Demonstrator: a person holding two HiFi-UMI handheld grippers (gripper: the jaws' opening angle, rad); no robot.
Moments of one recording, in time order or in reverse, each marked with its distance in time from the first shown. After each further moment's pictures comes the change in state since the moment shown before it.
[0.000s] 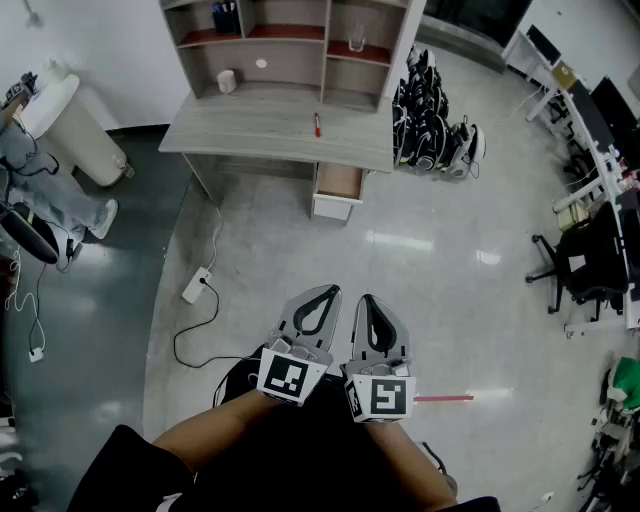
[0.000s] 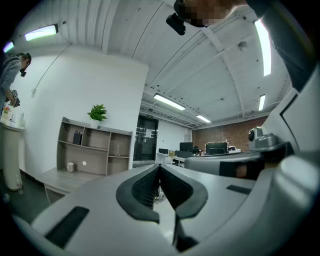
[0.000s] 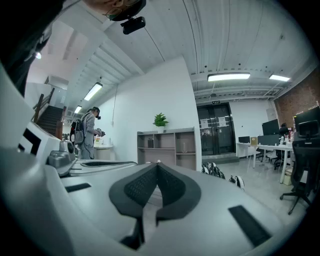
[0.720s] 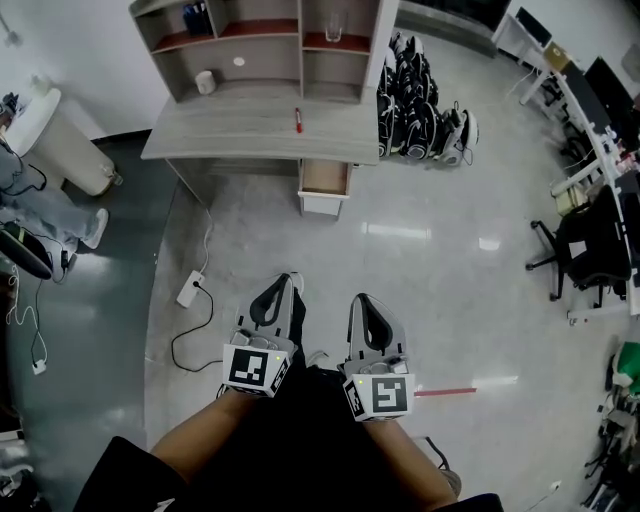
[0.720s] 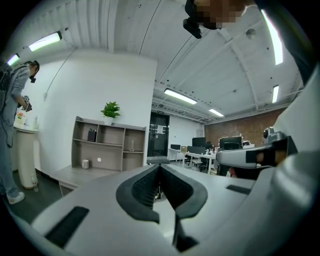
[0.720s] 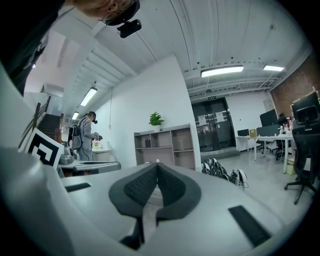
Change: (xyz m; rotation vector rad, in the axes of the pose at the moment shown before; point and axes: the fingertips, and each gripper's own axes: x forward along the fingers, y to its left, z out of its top) left arm 0.009 0.052 -0.032 0.022 0.083 0.166; right arm 0.006 -0.046 -0.021 0.081 0.001 0.025
